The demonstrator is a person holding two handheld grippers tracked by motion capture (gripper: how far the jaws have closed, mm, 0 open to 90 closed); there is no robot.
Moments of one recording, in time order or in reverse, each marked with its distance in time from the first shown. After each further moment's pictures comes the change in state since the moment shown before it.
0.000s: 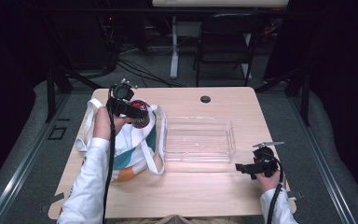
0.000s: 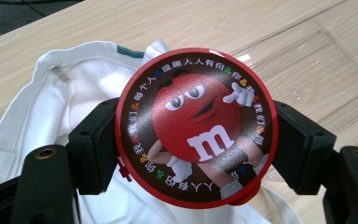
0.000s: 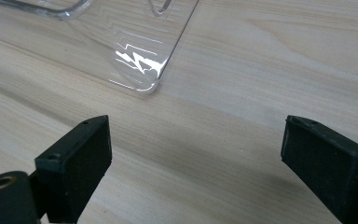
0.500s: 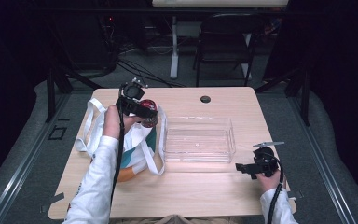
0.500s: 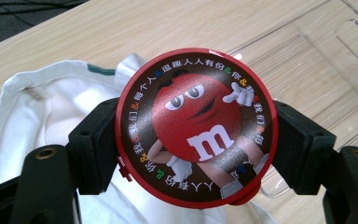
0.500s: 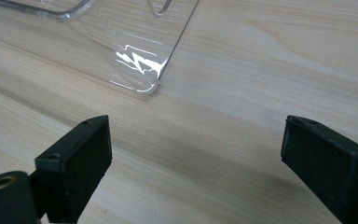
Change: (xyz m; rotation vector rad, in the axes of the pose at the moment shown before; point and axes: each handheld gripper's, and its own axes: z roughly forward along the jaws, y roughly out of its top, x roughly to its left) left arm -0.021 0.014 0.009 -0.003 -0.029 0.039; right arm -0.001 0.001 -0.001 0.013 0.001 -0.010
